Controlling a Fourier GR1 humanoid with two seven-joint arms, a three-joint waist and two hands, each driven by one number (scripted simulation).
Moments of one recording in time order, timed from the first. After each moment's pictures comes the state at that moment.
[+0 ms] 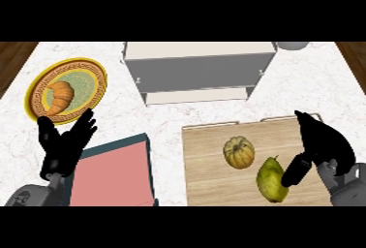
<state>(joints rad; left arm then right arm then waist) -0.10 0.40 -0.20 -1.34 0.41 0.18 0.22 -0.40 -0.78 0.64 -1.70 0.21 0.05 1.25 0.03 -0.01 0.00</state>
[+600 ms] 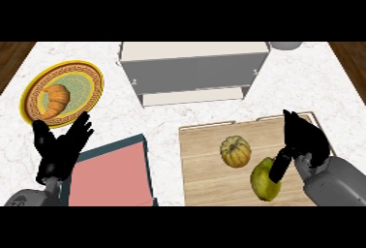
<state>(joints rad) -0.07 0.40 -0.18 -1.36 0.40 0.19 0.22 -0.42 -0.64 0.65 -1.57 0.34 0.07 1.25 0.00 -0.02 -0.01</state>
